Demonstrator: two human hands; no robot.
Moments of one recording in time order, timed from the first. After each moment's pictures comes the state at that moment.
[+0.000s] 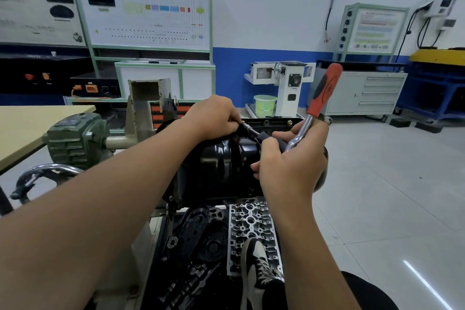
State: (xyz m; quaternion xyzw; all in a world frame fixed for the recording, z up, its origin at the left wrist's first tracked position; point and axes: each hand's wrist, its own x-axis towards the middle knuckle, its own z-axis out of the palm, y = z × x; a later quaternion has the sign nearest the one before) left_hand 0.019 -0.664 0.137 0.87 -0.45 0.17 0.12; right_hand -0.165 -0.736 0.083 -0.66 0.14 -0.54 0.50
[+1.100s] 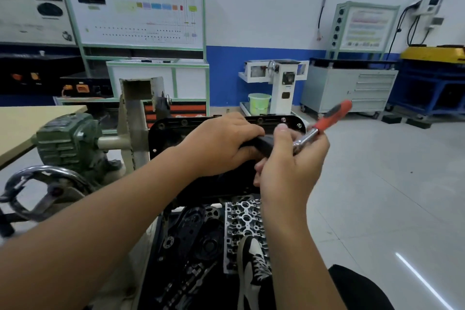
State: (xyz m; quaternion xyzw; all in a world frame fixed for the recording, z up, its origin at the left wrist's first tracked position) left_hand -0.054 -0.644 0.114 0.76 -0.59 0.22 0.13; right_hand -0.172 -0.725 0.083 -0.54 0.16 -0.54 0.62
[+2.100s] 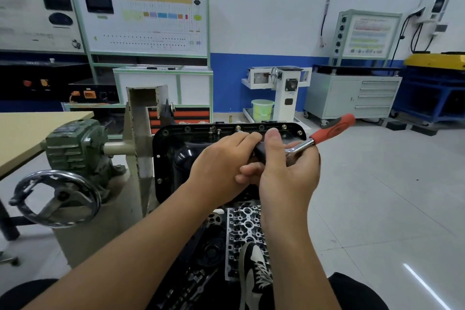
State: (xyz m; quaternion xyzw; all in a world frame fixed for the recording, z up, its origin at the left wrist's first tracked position) left_hand -0.085 -0.649 0.078 0.78 -0.50 0.30 0.24; right_hand -0.177 -0.721 0.080 -0.52 0.09 -0.49 0.69
